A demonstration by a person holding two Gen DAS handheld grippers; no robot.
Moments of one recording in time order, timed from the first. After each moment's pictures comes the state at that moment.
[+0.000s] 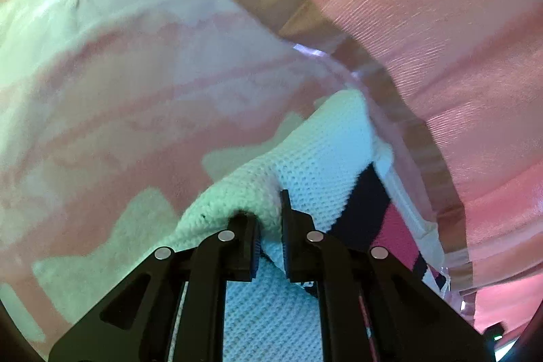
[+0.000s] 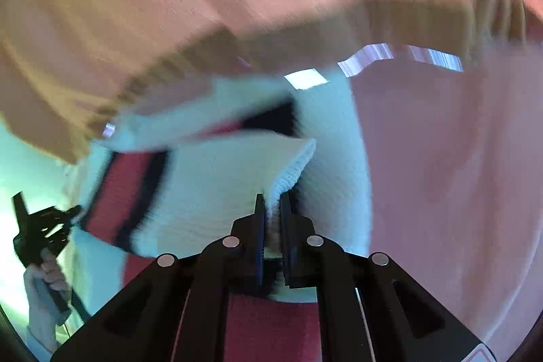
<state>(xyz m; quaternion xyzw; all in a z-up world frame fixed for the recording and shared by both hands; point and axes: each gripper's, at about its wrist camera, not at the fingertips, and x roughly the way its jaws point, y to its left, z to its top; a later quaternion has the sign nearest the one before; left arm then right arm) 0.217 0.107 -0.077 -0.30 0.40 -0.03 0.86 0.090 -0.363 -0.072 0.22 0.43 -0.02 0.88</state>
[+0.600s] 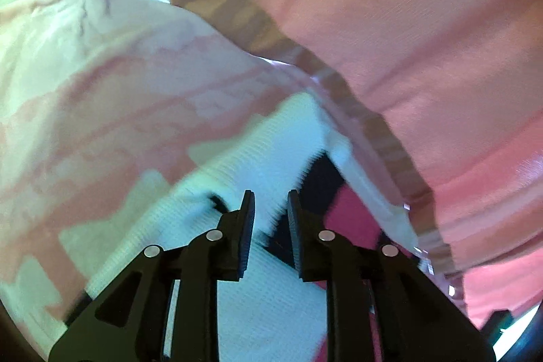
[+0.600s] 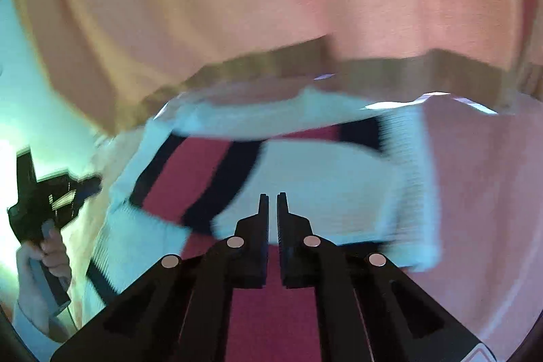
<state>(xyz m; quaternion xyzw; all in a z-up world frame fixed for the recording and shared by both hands) 0.172 0.092 -0.035 -0.30 0.39 -0.08 0.87 0.079 -0.281 -0.039 0.16 0.42 0.05 0.89</state>
